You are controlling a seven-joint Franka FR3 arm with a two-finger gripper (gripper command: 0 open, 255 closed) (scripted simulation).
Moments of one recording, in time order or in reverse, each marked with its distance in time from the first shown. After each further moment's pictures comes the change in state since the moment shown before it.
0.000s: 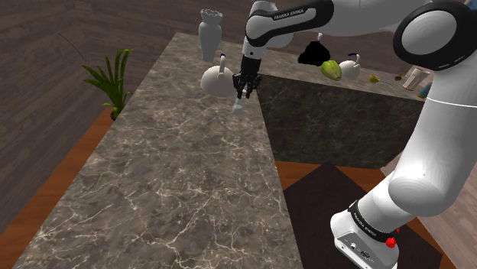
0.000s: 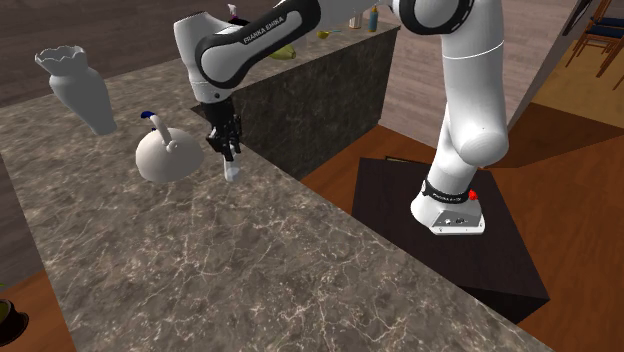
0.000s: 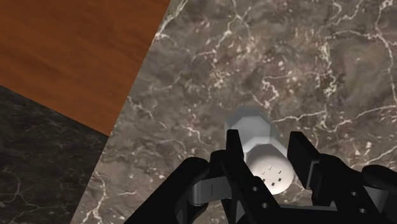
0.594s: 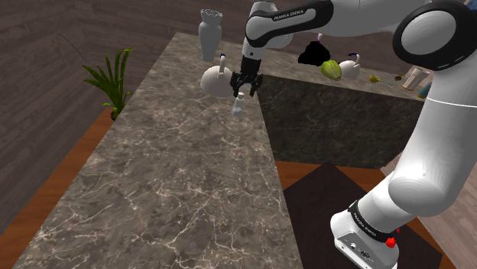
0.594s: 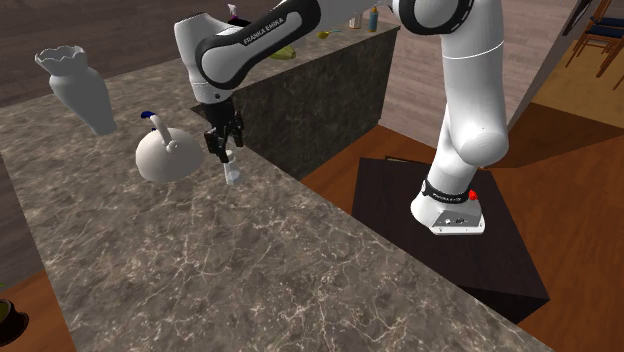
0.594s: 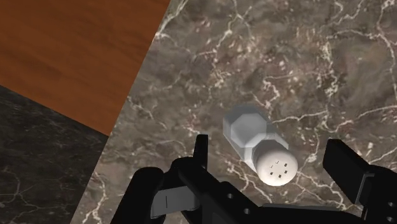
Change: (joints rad) arm 0.000 0.001 0.000 -0.003 0.000 0.005 -0.001
